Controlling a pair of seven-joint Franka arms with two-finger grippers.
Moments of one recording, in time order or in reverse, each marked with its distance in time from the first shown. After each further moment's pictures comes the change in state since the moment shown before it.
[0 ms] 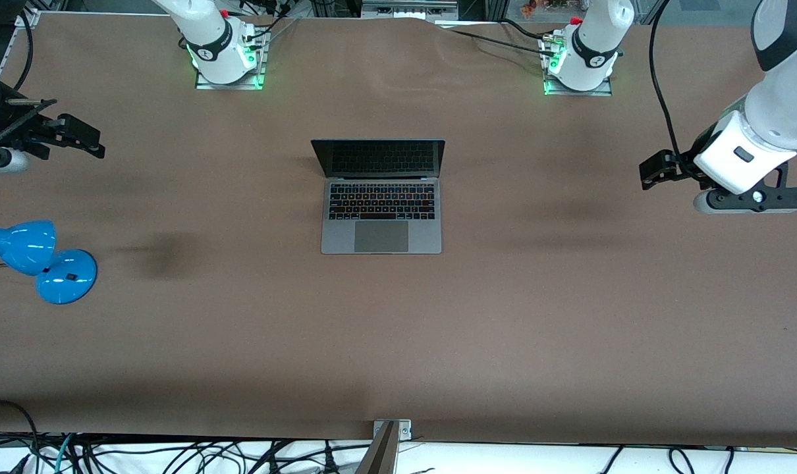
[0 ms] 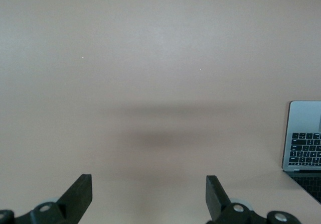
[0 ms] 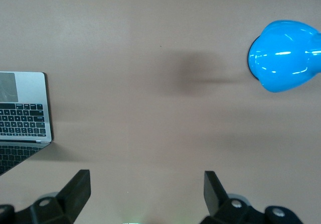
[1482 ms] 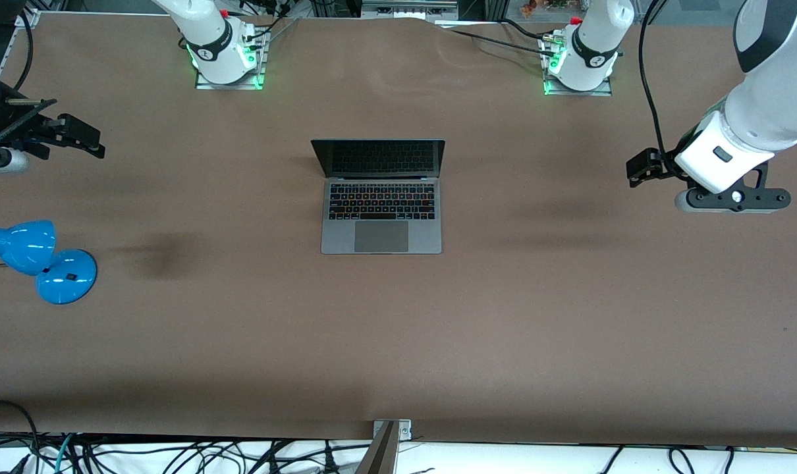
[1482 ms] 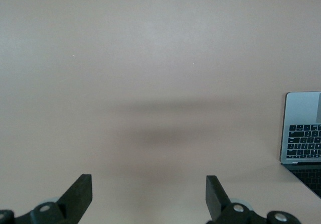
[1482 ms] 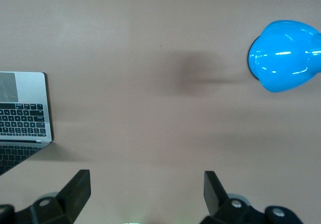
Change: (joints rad) left arm -0.036 0.012 -0.005 -0.004 0.000 -0.008 0.001; right arm 0.000 0.000 0.000 0.000 0.000 0.000 0.000
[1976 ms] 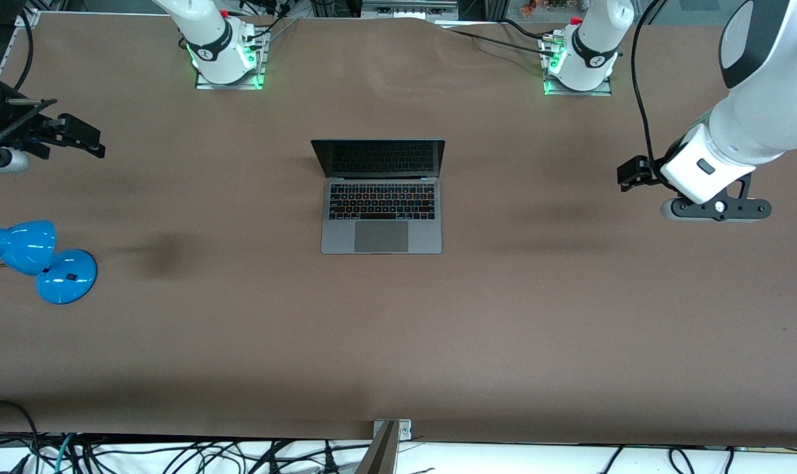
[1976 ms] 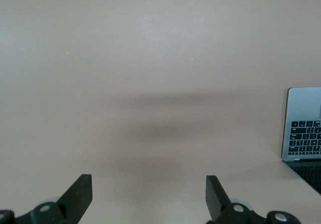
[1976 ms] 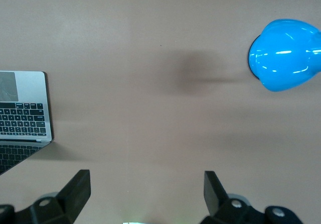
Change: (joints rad) left arm -0.001 0.023 -0.016 0.000 -0.002 -0.012 0.001; right arm 0.000 0.000 0.000 0.000 0.001 -0.004 0.000
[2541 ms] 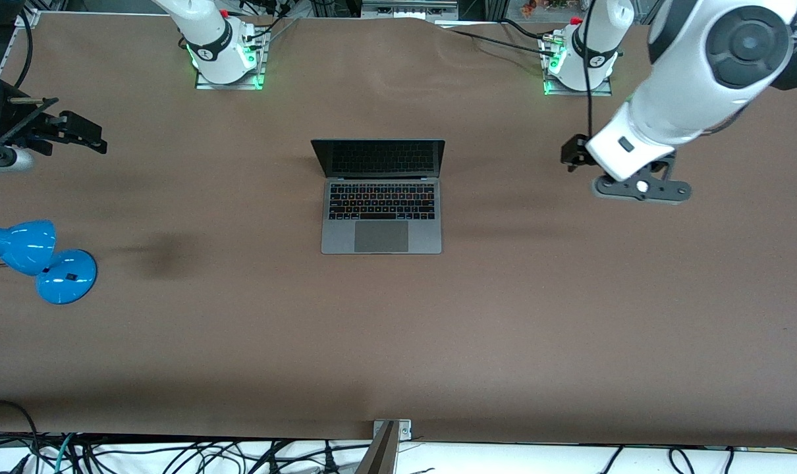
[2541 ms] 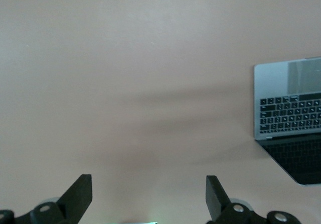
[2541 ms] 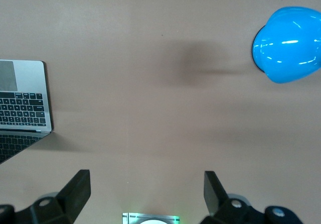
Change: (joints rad) left arm -0.008 0.003 -0.180 -0.002 -0.008 -0.026 -0.114; right arm -0.001 0.006 -0.009 0.000 0.007 -0.035 -0.021
